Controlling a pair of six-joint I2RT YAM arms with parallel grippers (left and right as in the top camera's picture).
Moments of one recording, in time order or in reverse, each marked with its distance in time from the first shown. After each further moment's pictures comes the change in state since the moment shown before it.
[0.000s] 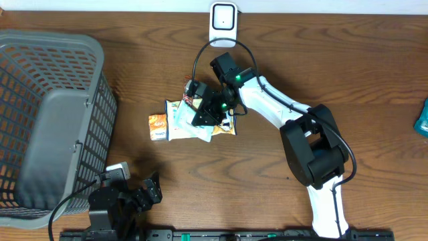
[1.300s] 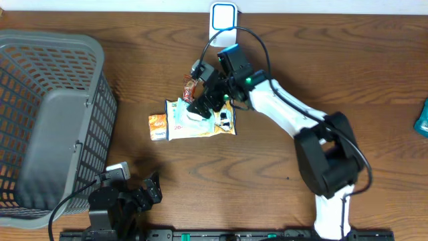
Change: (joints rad) left arm 0.000 0.000 0.000 0.000 0.000 0.000; right arm -0.023 -0.100 -0.086 0.311 0.153 0.180
